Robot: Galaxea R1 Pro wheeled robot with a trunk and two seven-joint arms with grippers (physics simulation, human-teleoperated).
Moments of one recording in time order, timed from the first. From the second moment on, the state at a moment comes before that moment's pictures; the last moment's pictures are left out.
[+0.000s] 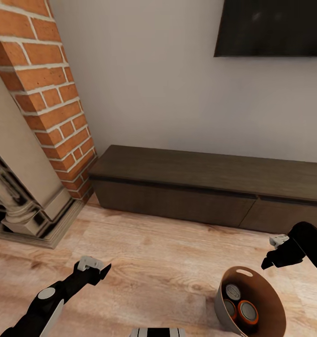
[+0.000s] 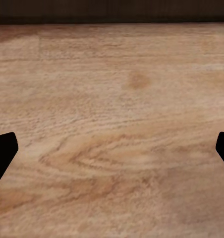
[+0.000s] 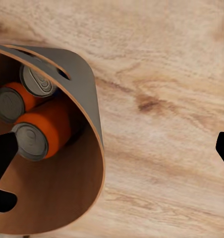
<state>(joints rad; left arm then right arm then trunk) -0.22 0.22 -0.08 -1.20 0.11 0.22 -0.32 -0.77 -0.56 0.19 -0.78 0.43 1.05 1.02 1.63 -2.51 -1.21</state>
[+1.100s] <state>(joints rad) -0.22 0.22 -0.08 -1.20 0.11 0.23 -0.29 -0.77 -0.56 0.19 -0.78 0.44 1.05 1.01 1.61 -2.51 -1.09</state>
